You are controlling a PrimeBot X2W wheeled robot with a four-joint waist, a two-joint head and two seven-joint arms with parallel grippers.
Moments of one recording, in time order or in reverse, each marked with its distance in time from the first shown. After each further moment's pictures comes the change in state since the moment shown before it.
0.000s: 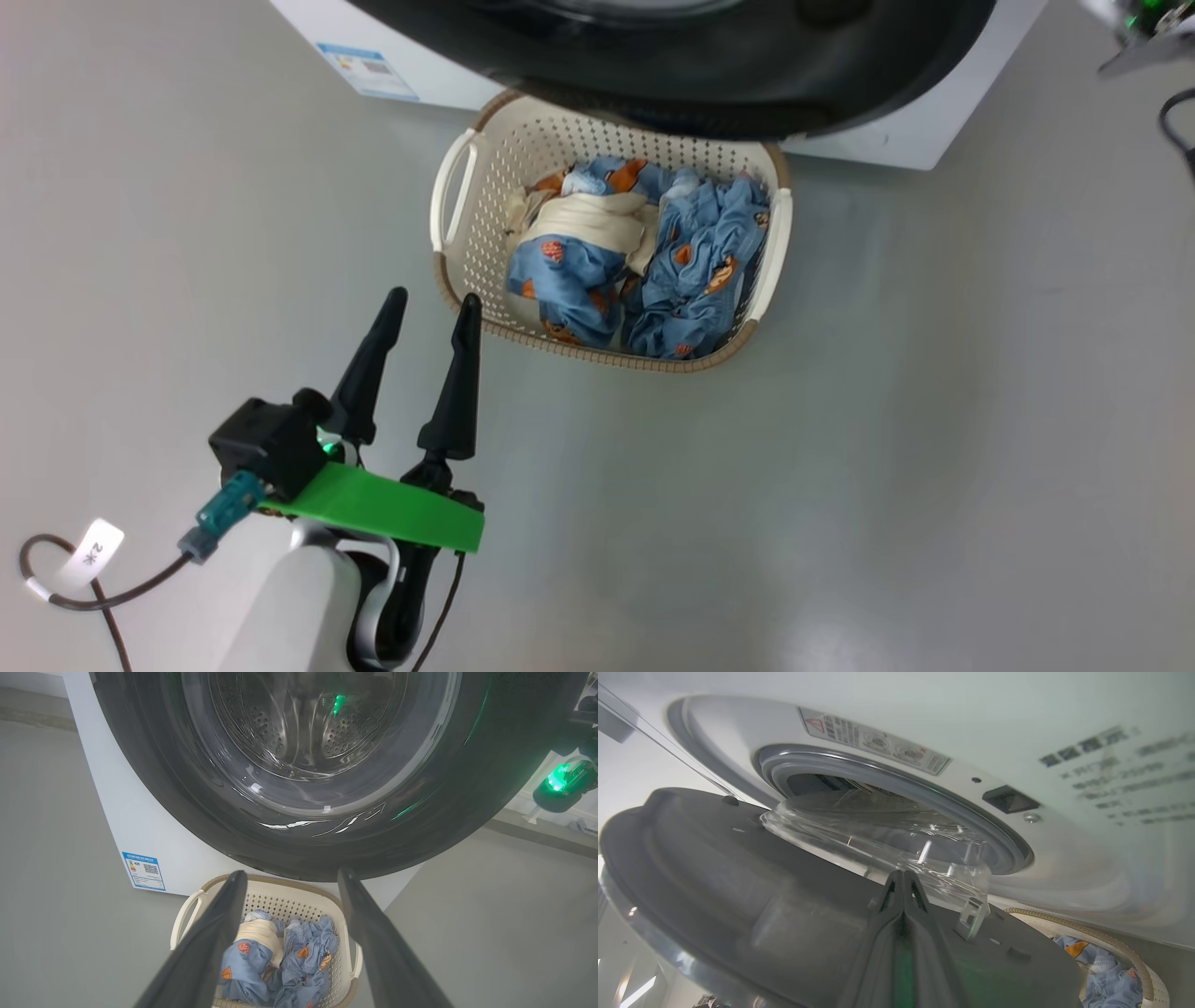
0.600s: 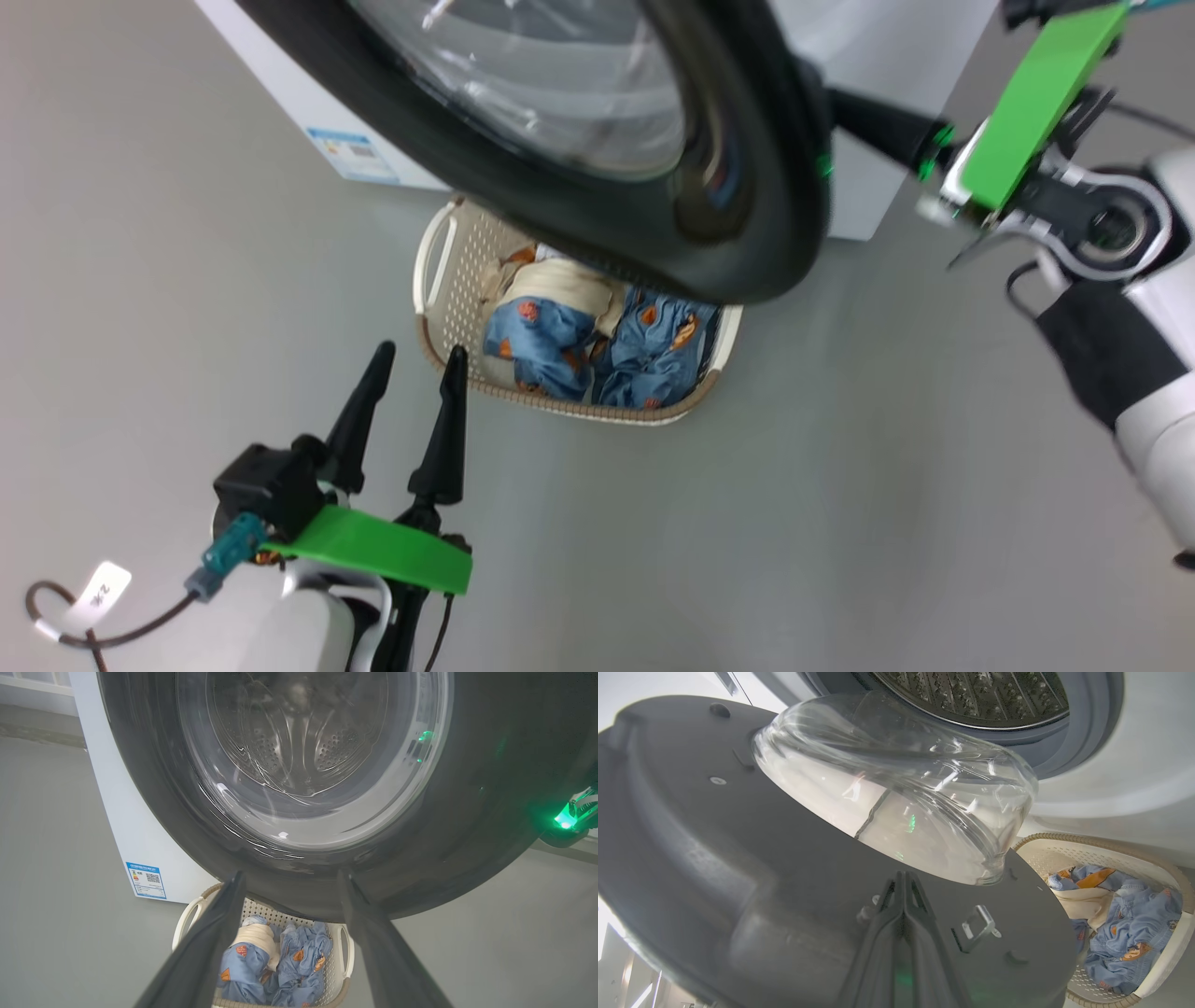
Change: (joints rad) left arm 0.071 0.001 0.026 0.021 0.039 0.000 0.000; right arm 0.221 0.063 0.088 -0.121 0.007 0.000 0.067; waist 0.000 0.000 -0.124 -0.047
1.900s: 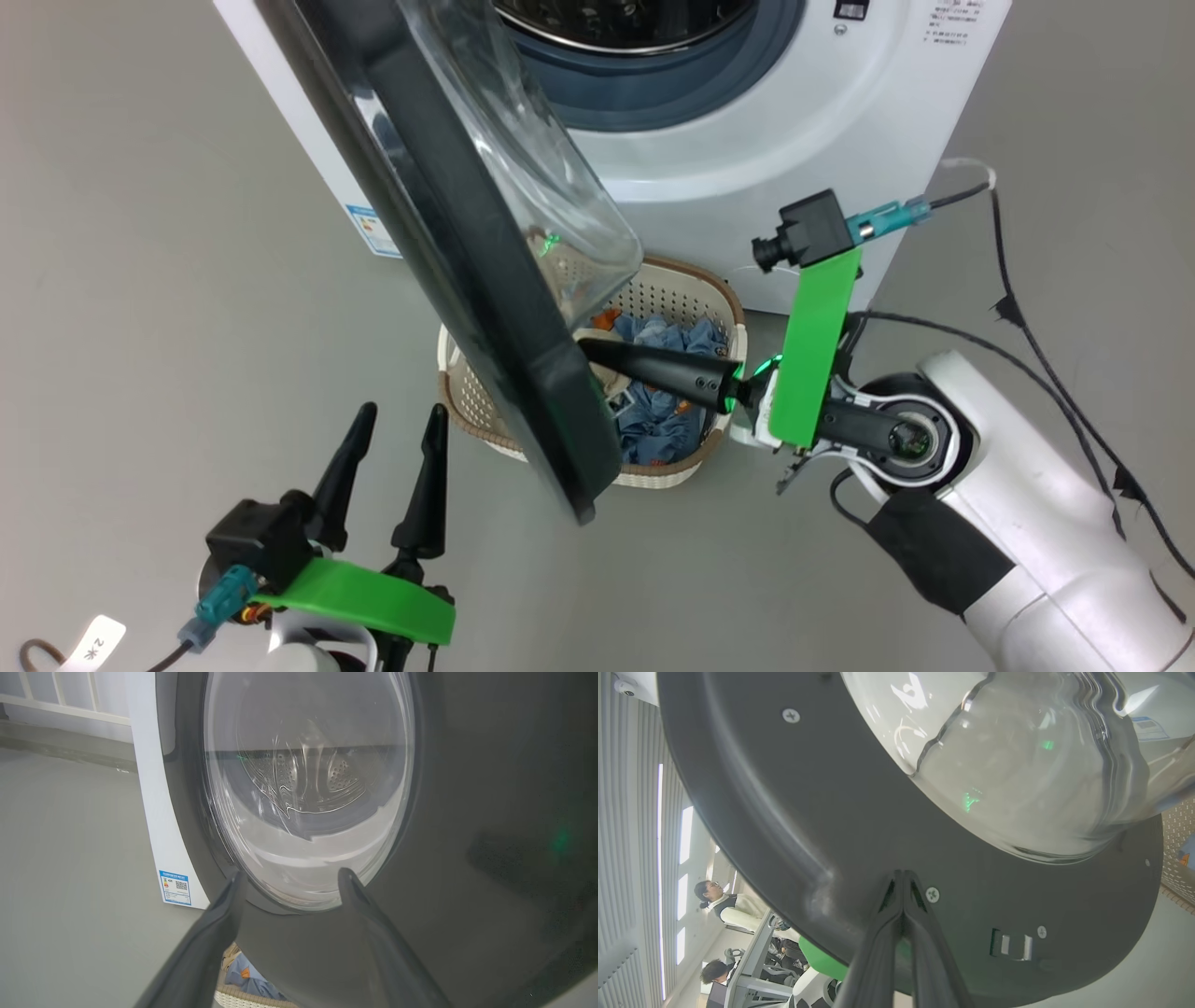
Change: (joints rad) left arm 0.103 0.009 0.035 0.001 0.024 0.000 0.000; right arm 0.292 0.155 0.128 -0.240 0.004 0.000 0.035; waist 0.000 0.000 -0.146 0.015
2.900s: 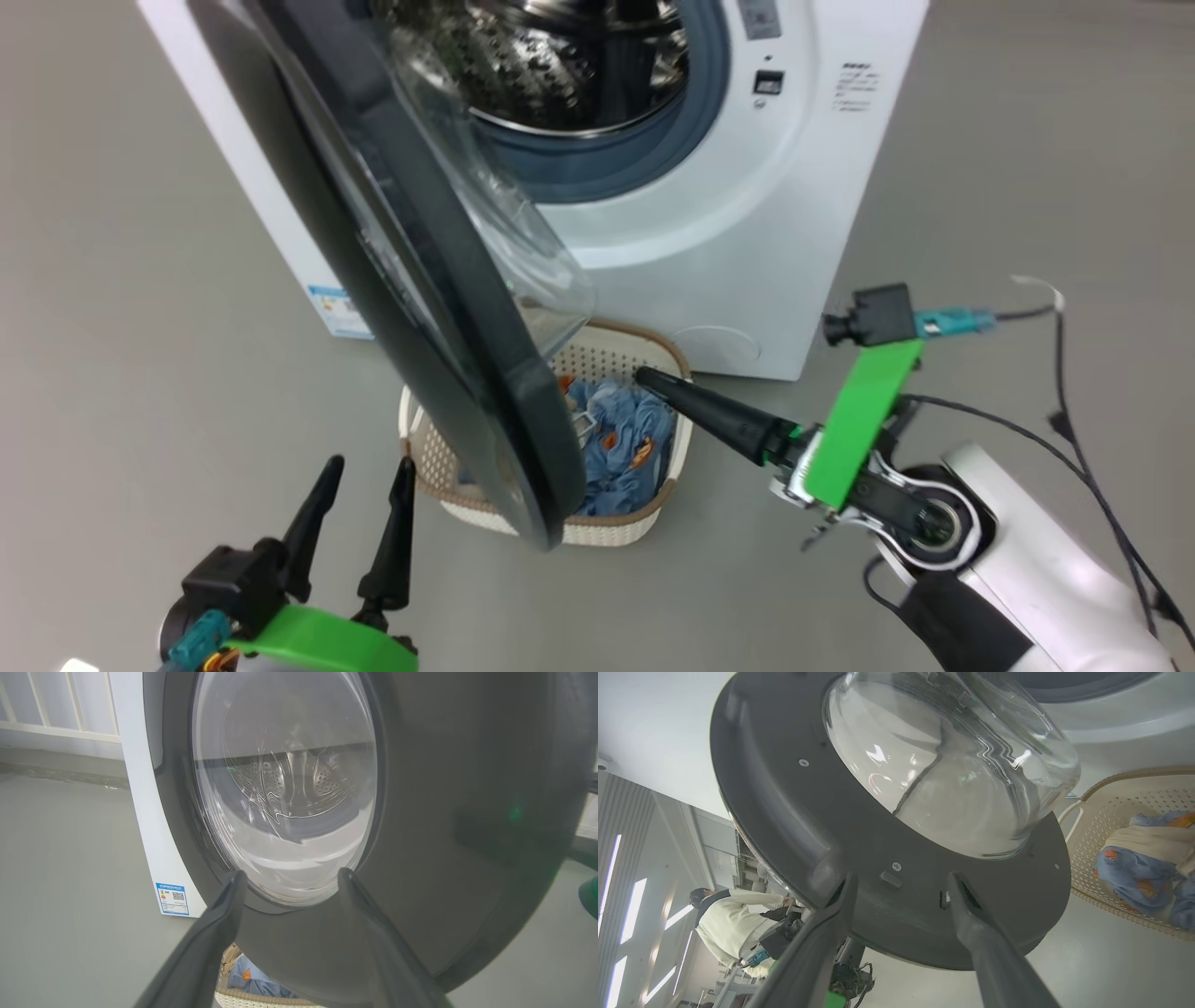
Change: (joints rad) left arm 0.071 0.065 0.010 0.002 0.007 0.000 0.000; right arm 0.165 -0.029 -0.030 -0.004 -0.035 0.000 -0.206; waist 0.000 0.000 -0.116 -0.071
